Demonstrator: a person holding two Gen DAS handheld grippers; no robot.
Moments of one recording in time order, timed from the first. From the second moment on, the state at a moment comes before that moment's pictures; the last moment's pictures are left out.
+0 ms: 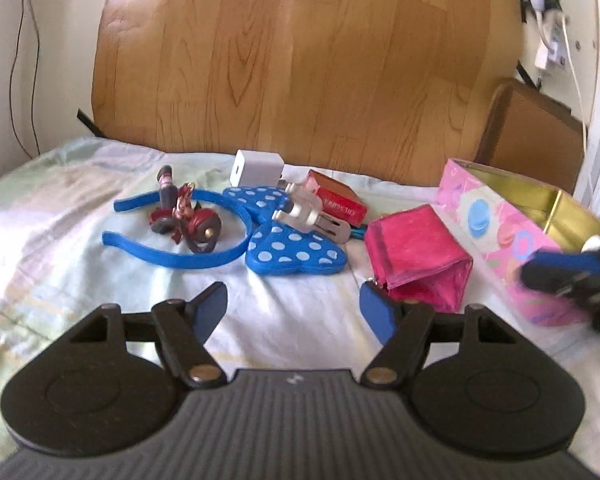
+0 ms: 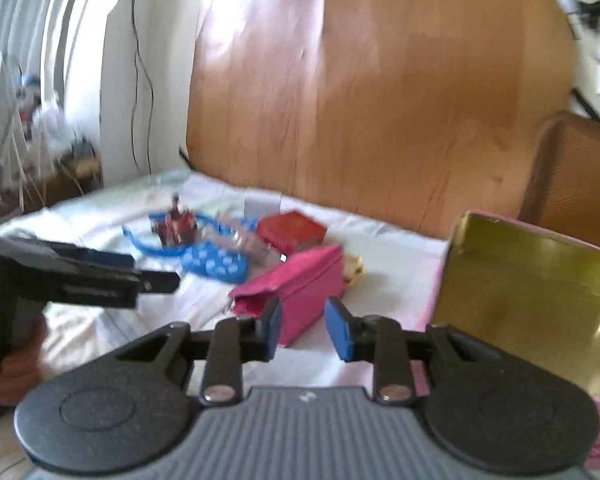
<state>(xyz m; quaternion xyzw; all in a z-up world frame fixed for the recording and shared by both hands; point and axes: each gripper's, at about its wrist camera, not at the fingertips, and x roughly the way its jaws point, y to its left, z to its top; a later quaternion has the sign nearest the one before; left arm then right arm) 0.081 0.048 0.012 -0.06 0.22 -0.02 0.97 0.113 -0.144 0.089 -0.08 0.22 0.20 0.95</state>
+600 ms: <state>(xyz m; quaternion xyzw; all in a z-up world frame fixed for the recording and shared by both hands) 0.077 0.057 0.011 -0.12 0.19 -0.05 0.97 0.123 -0.184 0.071 0.19 0.34 0.28 0.87</state>
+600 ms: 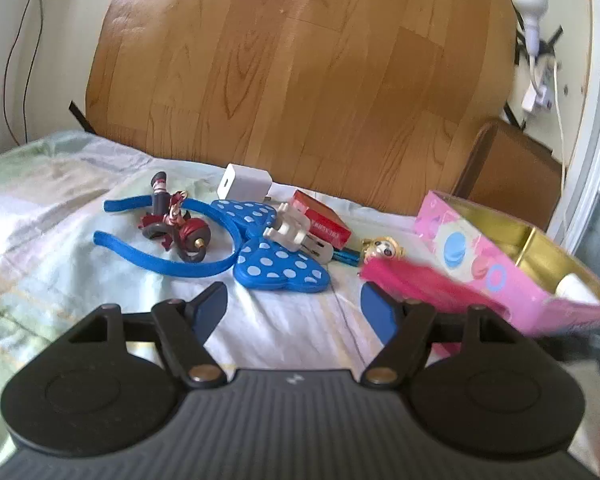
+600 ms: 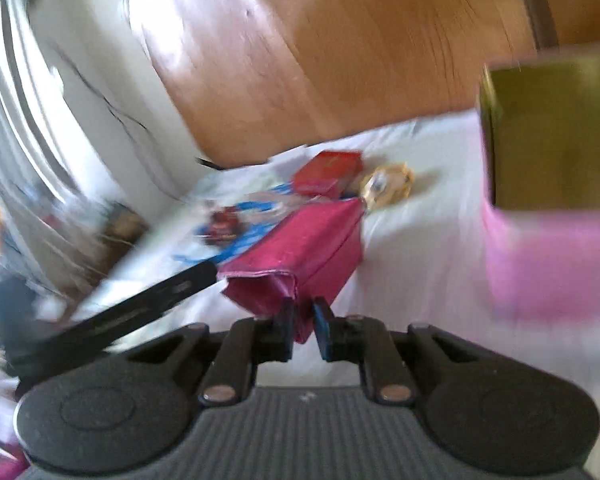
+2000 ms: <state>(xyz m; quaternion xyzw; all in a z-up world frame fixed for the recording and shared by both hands) 0.032 -0.031 0.024 -0.02 0.27 -0.30 0.91 0.026 -0.254 0.065 0.20 0.30 0.29 0.89</state>
